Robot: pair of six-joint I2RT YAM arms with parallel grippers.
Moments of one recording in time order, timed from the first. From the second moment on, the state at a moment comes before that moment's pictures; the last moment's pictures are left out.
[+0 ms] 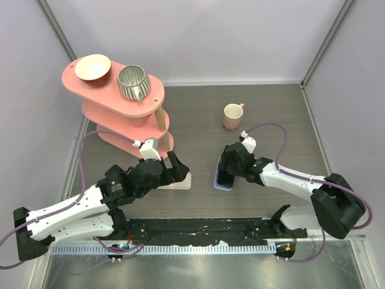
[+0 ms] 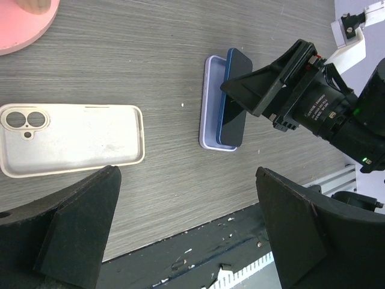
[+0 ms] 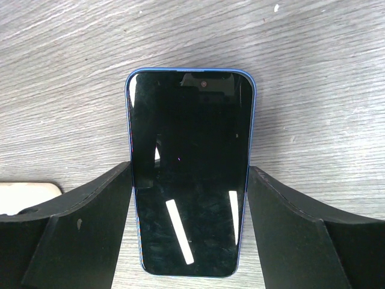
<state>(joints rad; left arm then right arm) -1.09 0.83 0.76 -0.52 -0.45 -1.02 0.70 1.29 0.61 -0.21 0.31 0.89</state>
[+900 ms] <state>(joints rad) -1.09 0.80 0.75 -0.54 -0.49 -1.03 0.72 1.31 0.66 -0.26 0.35 0.95</state>
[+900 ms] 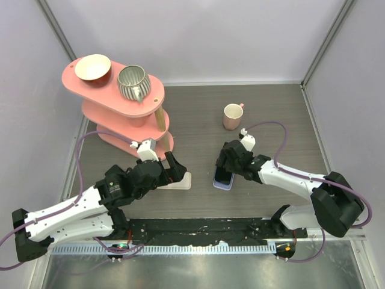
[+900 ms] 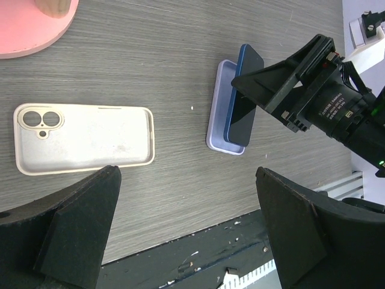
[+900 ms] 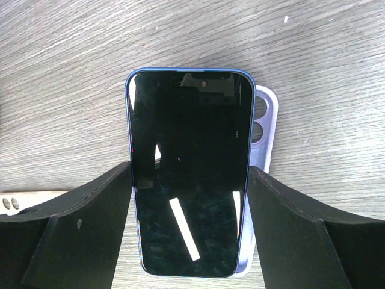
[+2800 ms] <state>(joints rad) -1.09 1.51 1.08 -0.37 -0.14 -0.79 0.35 0.97 0.50 -0.31 -0.03 0.73</state>
